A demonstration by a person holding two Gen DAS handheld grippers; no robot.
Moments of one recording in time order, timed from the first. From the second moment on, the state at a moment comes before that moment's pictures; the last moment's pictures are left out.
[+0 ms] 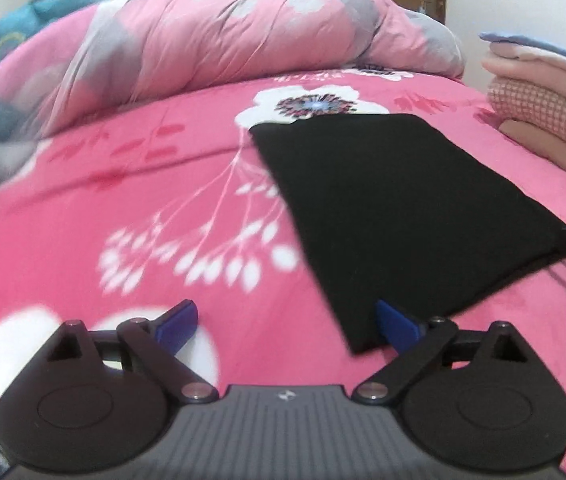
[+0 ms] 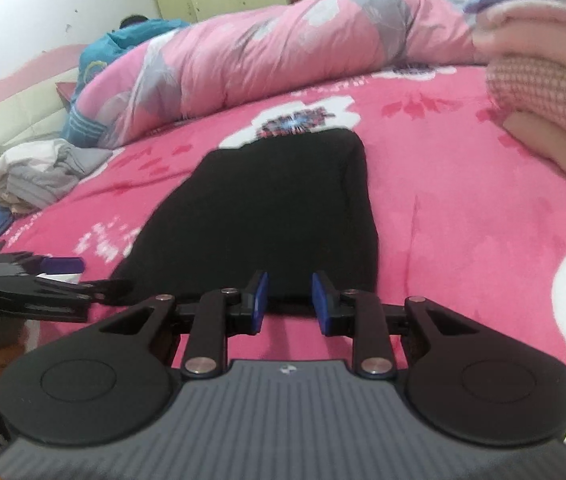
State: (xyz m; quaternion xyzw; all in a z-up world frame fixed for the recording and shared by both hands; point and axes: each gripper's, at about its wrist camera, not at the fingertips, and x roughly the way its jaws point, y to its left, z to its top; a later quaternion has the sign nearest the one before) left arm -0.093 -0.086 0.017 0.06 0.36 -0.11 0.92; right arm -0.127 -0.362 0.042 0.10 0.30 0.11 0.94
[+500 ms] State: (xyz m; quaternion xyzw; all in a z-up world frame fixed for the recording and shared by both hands) left arm -0.092 -0.113 0.060 0.08 0.27 -0.17 0.94; right arm -0.112 -0.351 0.063 0.07 0.26 0.12 0.96
